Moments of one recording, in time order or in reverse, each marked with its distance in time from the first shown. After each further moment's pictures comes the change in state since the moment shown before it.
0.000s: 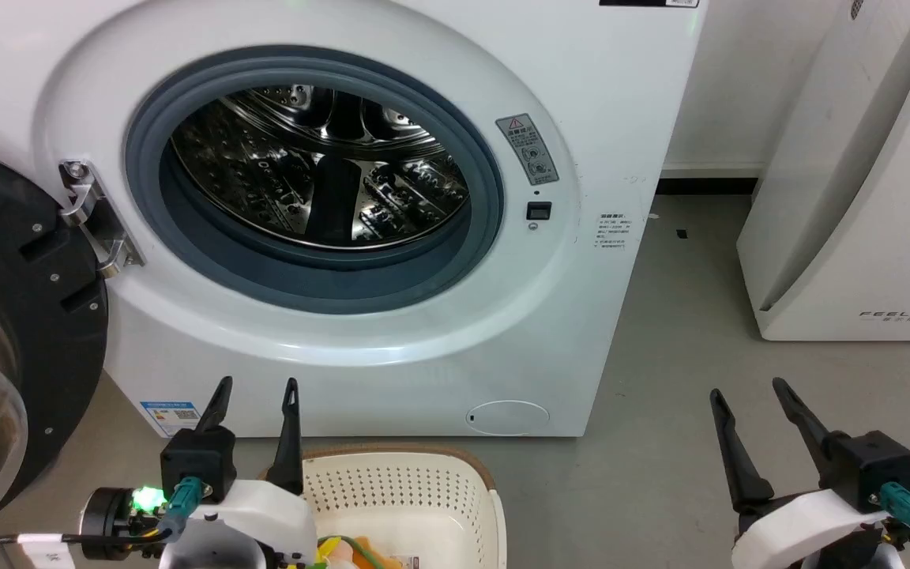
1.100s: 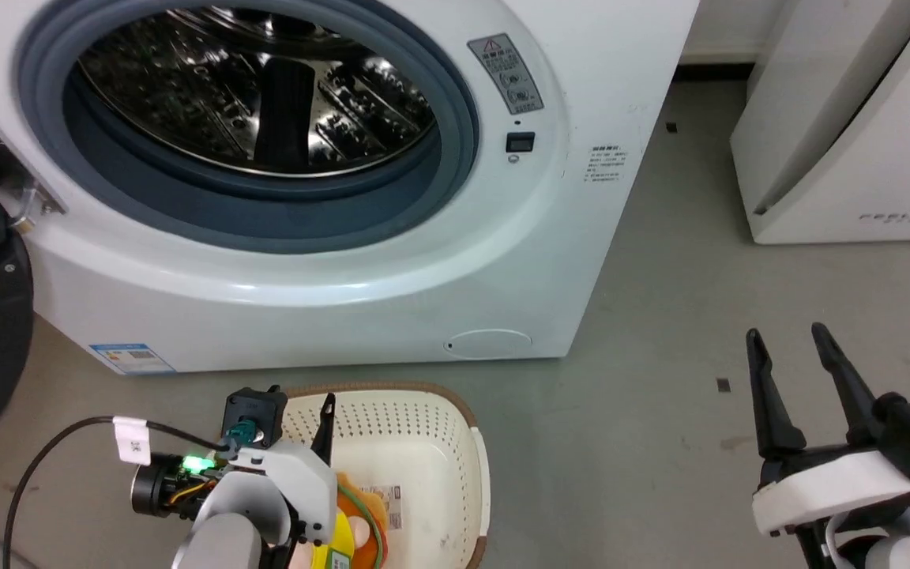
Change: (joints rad) left arm -0.234 0.038 -0.076 0.455 -0.021 -0.059 0.013; right arm -0.072 0.000 -0.037 -0.010 0.087 0.000 -0.067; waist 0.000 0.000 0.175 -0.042
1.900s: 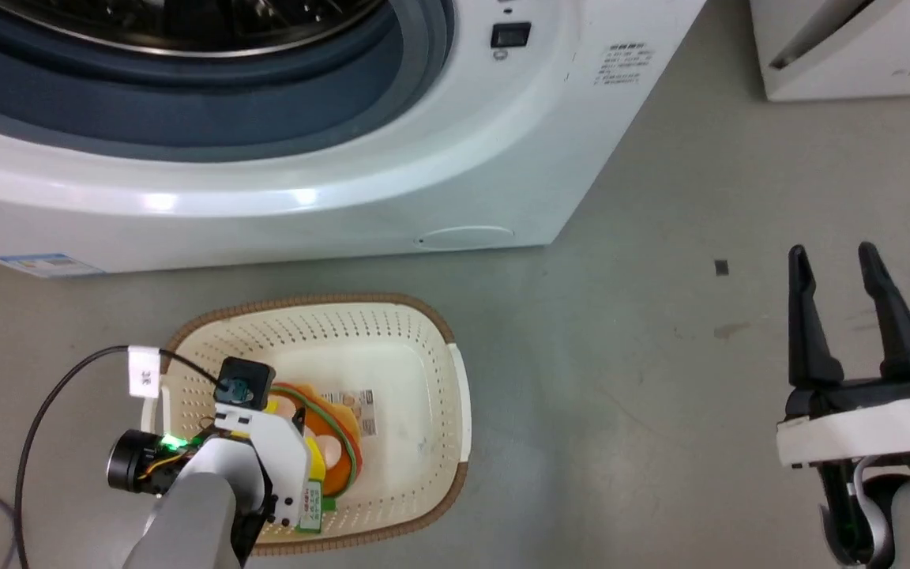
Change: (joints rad) left arm -0.168 0.083 -0.065 0.260 -0.034 -0.017 0.161; right arm -0.115 0.000 -0.026 -0.032 0.061 0.000 -0.051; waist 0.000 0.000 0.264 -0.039
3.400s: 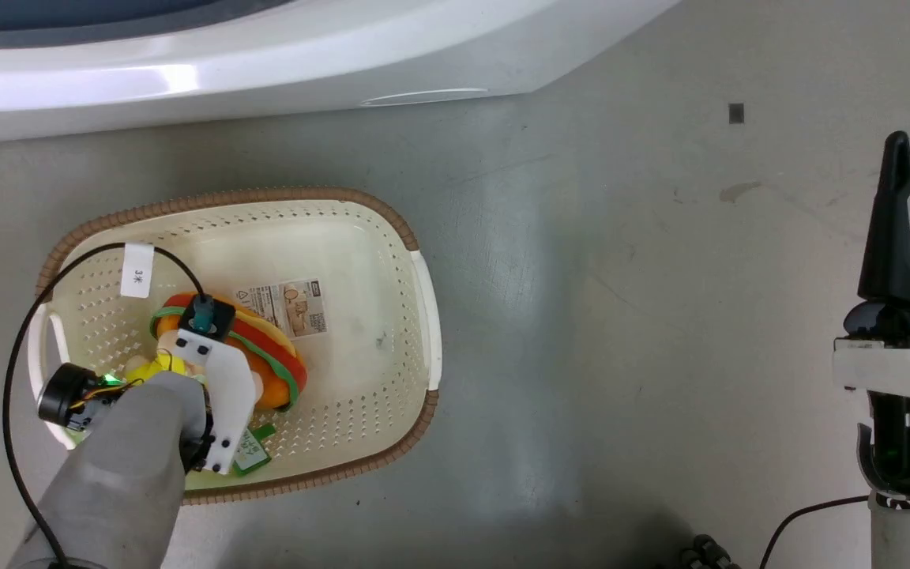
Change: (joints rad) left arm -0.365 0.101 -0.233 0.453 -0.053 -0.056 0.234; right arm -0.151 0.000 -0.059 -0.044 0.098 0.000 -0.093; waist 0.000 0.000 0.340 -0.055
